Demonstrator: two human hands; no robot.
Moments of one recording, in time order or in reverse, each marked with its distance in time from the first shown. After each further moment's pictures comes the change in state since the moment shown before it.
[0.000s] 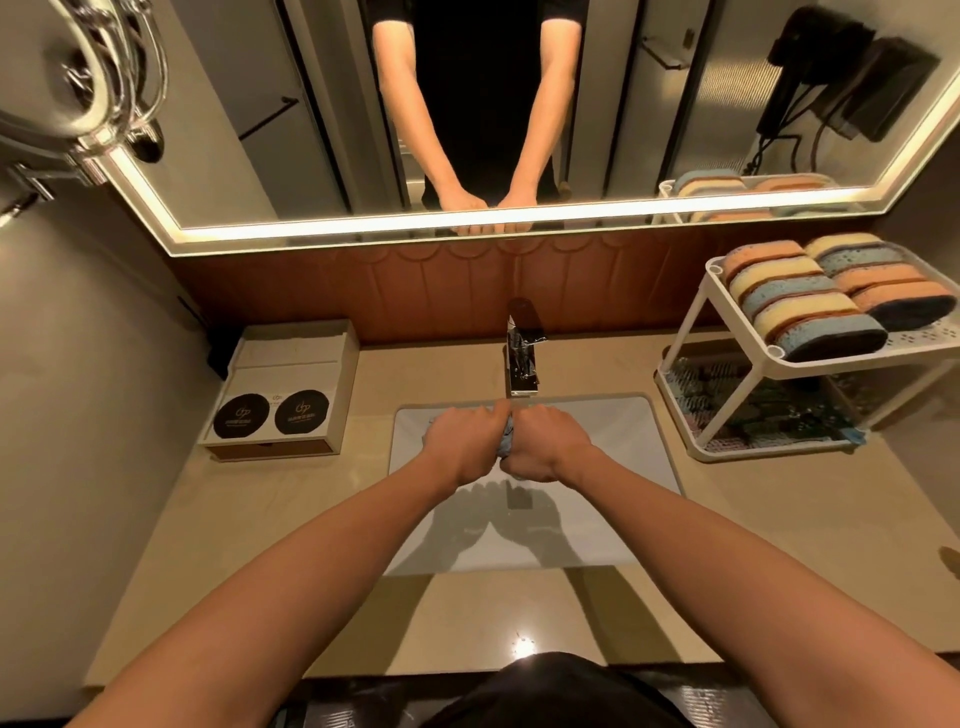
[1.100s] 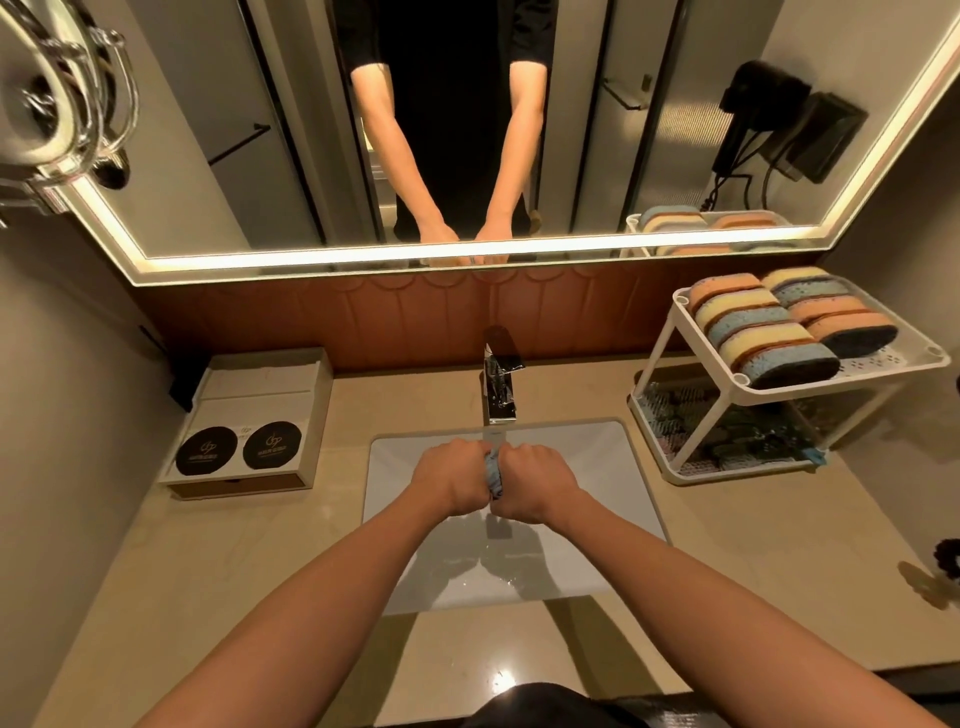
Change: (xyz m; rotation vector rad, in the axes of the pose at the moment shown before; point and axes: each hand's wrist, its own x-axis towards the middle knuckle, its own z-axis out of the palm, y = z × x) left_hand 0.012 0.007 0.000 -0.308 -0.204 -0.135; right_hand -0.010 0.007 0.011 -0.128 0.085 0.006
